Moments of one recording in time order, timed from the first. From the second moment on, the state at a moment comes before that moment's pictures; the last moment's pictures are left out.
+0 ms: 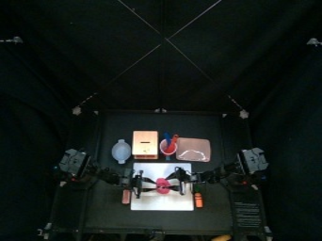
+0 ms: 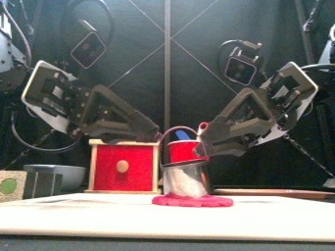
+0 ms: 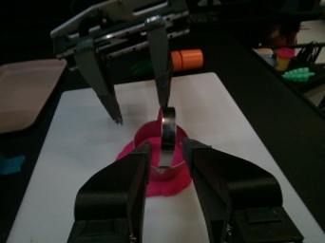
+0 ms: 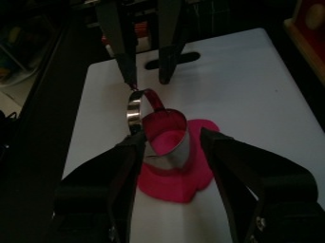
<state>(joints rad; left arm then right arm) -0.30 0.28 0.93 -0.23 -1.00 0.14 0.20 0.12 0.97 0.13 -0.75 0.18</state>
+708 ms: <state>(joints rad) -0.26 0.28 0.91 -0.21 -0.92 0.23 0.21 0.07 0.98 0.15 -0.66 0.18</state>
